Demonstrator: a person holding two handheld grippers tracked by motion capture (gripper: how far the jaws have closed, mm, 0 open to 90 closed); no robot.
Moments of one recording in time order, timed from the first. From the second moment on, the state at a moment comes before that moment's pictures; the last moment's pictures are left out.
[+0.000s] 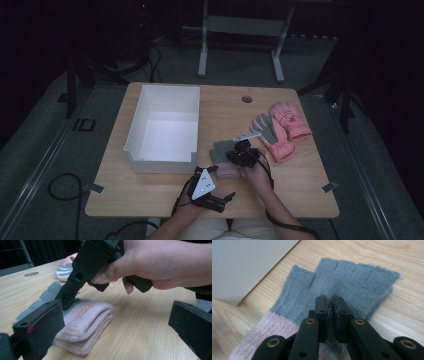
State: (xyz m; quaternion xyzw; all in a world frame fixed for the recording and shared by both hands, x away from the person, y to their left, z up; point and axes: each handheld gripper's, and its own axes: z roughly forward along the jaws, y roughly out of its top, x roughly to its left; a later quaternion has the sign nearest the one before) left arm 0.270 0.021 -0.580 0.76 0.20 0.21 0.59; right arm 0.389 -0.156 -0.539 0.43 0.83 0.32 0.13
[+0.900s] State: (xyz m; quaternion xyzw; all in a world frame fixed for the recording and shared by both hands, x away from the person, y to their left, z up) left arm 0.304 -0.025 -0.549 0.86 0.18 0.21 0.42; right arm 0.412 -0.198 -0.500 0.43 0.81 0.37 0.13
